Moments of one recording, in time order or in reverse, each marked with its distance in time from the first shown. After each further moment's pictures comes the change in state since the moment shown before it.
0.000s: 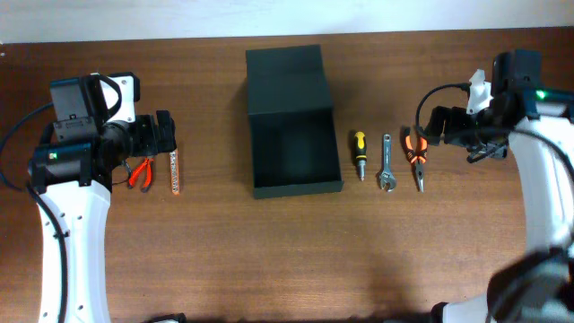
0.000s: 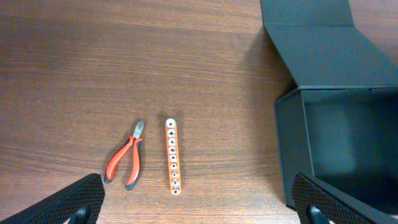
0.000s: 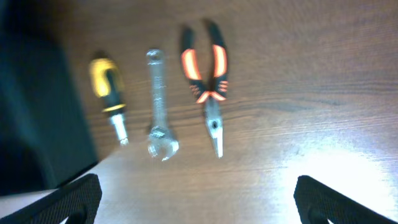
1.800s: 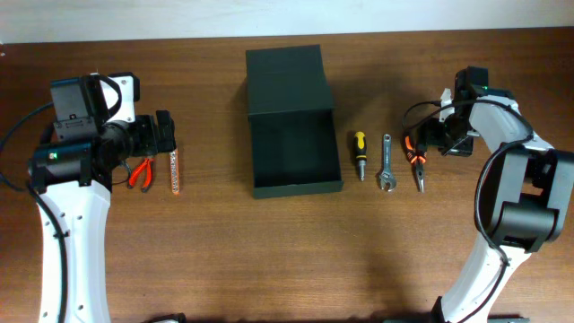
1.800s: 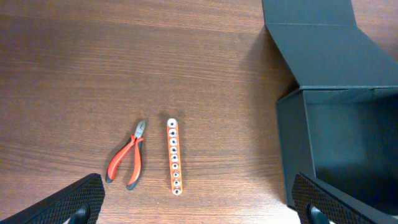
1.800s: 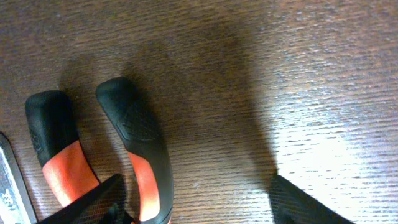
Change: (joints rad) left arm 0.000 0.000 0.000 0.000 -0.004 0.000; right arm -0.008 0.444 0.001 0.306 0.072 -0.058
